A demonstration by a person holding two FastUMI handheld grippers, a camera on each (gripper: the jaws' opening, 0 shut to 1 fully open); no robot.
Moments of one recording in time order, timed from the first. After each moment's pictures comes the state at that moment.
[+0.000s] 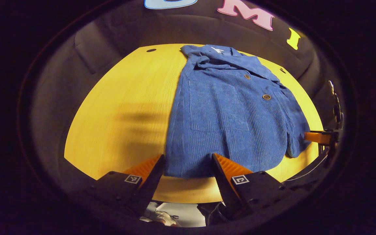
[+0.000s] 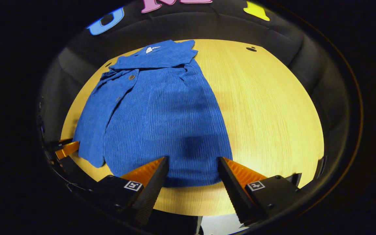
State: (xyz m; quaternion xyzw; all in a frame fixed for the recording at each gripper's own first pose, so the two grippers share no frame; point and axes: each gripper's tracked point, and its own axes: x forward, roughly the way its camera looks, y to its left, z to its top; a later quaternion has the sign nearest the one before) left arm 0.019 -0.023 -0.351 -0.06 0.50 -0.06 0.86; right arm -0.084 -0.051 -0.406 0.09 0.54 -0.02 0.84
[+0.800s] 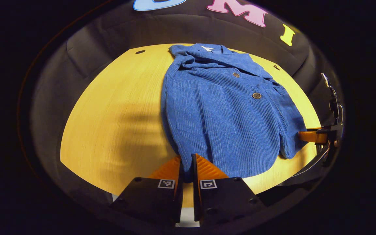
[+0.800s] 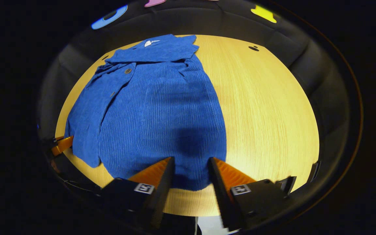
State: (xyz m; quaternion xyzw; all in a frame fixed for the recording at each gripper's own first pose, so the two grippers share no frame) left arm 0.020 -0.064 -0.340 -0.07 0.50 -0.08 0.86; right arm -0.077 -0.048 -0.410 0.09 0.56 -0.03 0.82
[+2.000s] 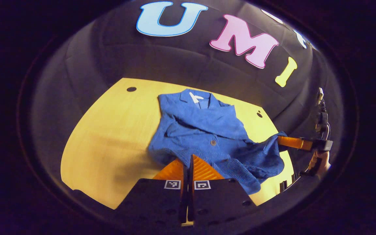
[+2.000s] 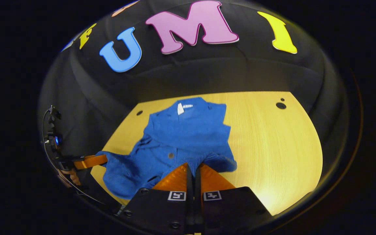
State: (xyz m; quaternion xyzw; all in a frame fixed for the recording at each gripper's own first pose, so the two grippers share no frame) left arm 0.162 -0.054 -0.157 -0.15 0.35 -0.12 0.92; right arm 0.135 -0.041 -0.230 0.18 0.36 0.08 0.91
